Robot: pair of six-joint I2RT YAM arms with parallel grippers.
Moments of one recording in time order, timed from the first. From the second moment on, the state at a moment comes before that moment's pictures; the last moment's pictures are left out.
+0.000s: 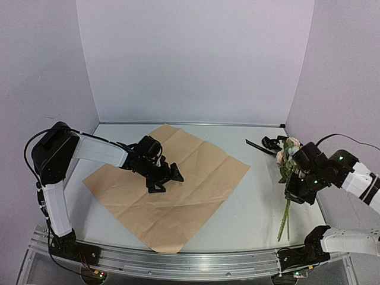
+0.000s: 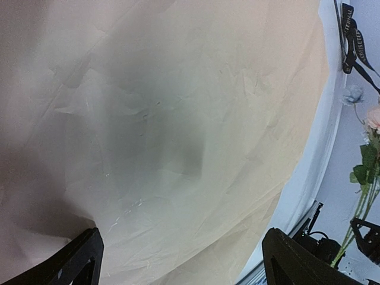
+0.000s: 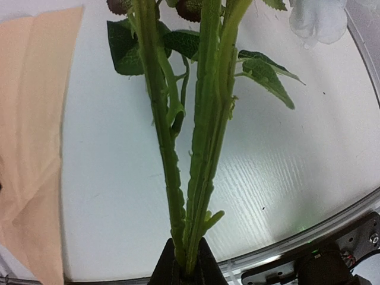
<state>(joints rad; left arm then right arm) -0.71 1.91 1.12 -0.19 0.42 -0.94 0.55 0.94 0.82 -1.13 0.14 1.01</state>
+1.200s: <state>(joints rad) -0.72 1.80 1.33 -0.07 0.49 -0.75 0.68 1.20 1.26 -0.86 -0.19 0.77</state>
